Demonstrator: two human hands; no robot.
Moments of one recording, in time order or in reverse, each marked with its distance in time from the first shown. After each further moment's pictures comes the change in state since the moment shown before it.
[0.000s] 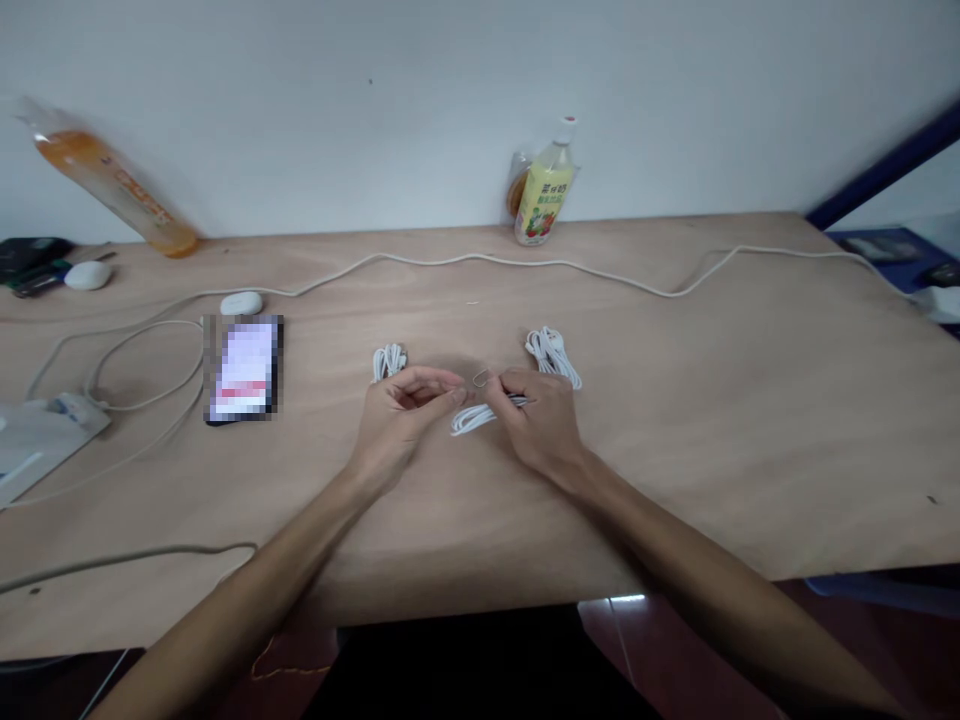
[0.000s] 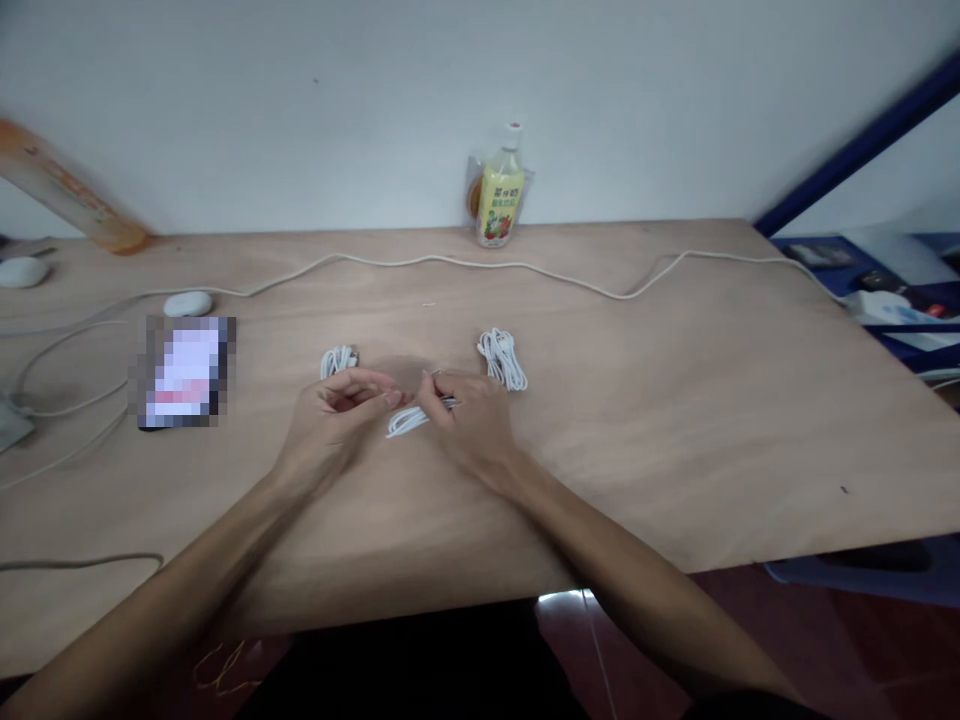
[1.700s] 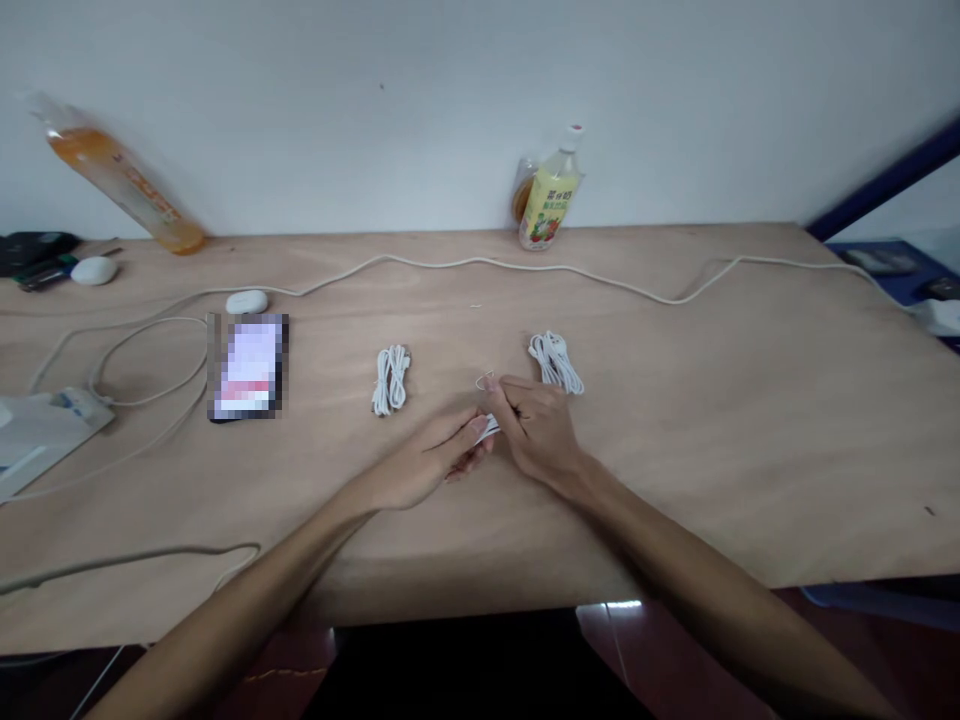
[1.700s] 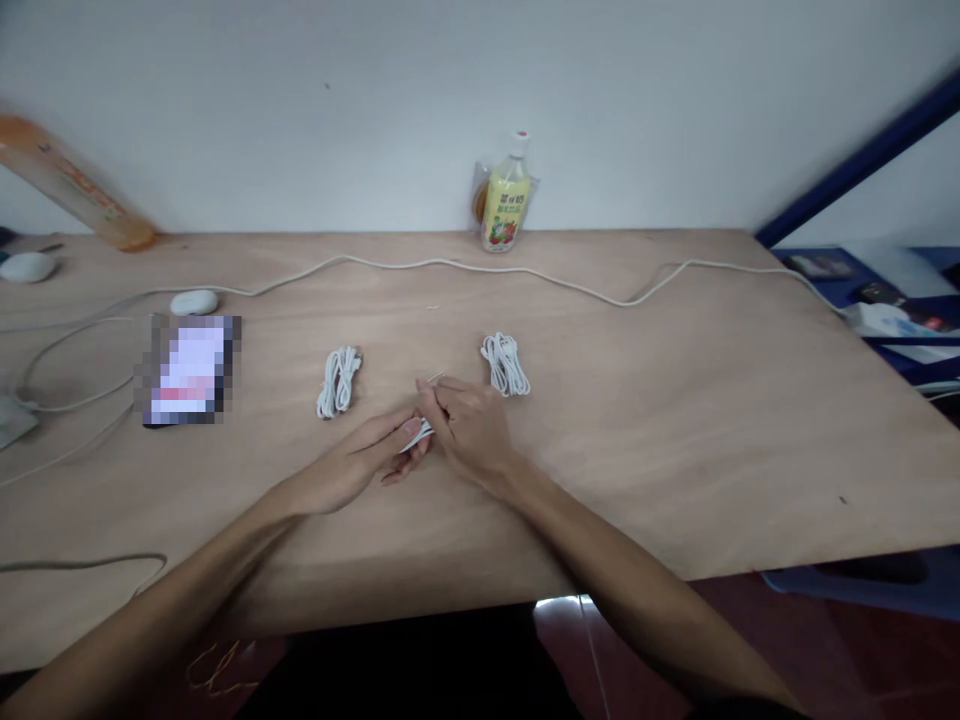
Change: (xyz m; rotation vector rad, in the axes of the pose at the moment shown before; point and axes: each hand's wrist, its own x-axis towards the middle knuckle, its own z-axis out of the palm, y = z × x) left_hand -0.012 -0.005 -0.002 0.180 -0.619 -0.201; right_hand -0.006 0.011 0.004 -0.054 -0.045 -0.247
